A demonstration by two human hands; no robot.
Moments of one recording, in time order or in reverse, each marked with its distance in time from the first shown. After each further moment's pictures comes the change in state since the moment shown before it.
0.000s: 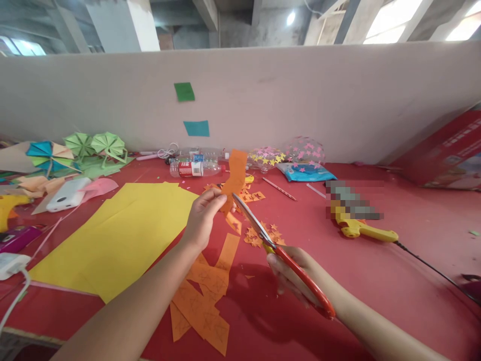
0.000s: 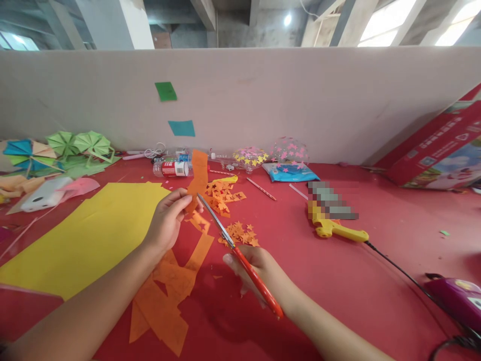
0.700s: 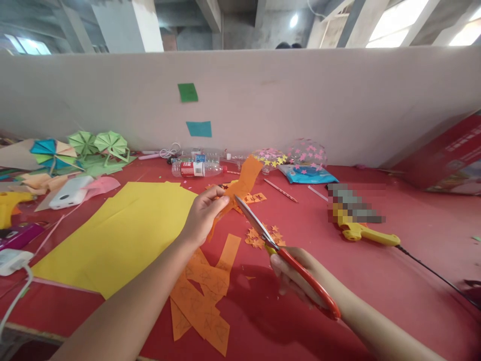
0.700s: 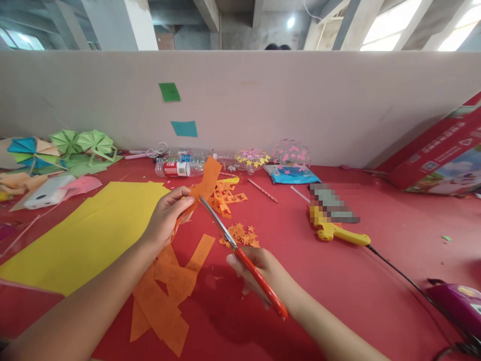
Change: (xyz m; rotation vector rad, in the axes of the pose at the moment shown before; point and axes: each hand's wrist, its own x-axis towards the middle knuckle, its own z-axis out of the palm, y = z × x) left_hand 0.004 0.009 -0.005 0.087 -0.072 -0.037; right_hand -0.003 -0.004 -0.004 -0.009 -0.004 0.013
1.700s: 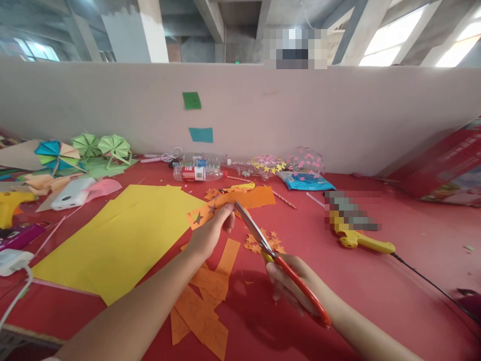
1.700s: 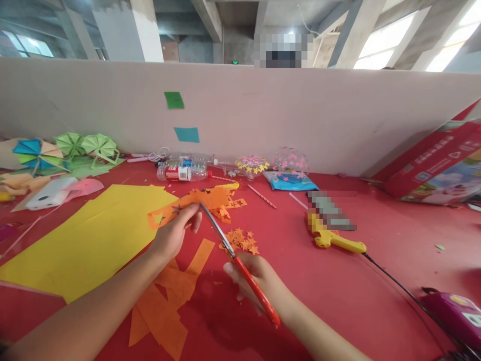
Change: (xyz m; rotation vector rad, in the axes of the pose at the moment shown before) left_hand -0.010 -0.020 0.007 0.114 0.039 -0.071; right_hand 0.005 0.010 0.007 0.042 -0.018 -0.058
